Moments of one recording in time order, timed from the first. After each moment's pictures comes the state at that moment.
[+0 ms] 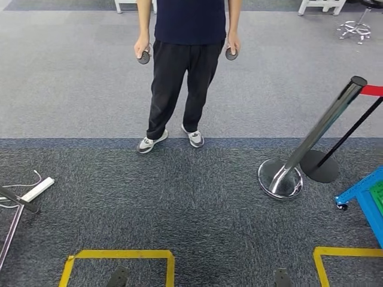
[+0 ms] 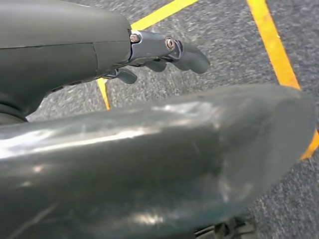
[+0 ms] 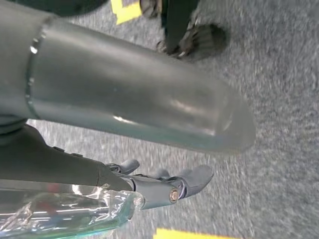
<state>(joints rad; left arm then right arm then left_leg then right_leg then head) -0.09 -0.20 0.83 -0.21 -1.08 0.27 -0.25 -0.09 0.13 -0.74 -0.22 0.61 -0.25 -0.17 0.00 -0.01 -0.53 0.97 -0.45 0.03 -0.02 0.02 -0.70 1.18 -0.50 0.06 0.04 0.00</state>
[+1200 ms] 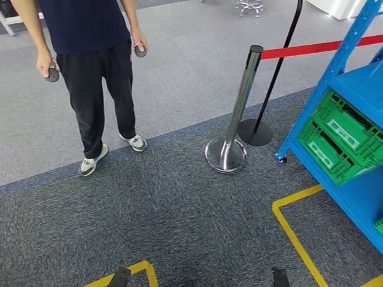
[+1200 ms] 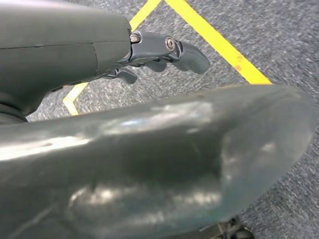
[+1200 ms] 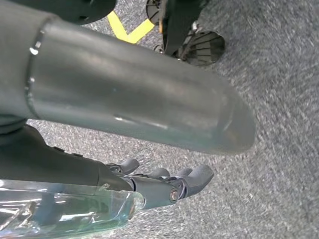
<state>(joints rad) -0.09 -0.20 0.82 -0.21 -1.09 0.27 -0.24 -0.09 0.14 -0.74 -0.22 0.63 -0.23 -0.15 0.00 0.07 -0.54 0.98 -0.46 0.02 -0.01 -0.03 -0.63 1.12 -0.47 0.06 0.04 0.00</state>
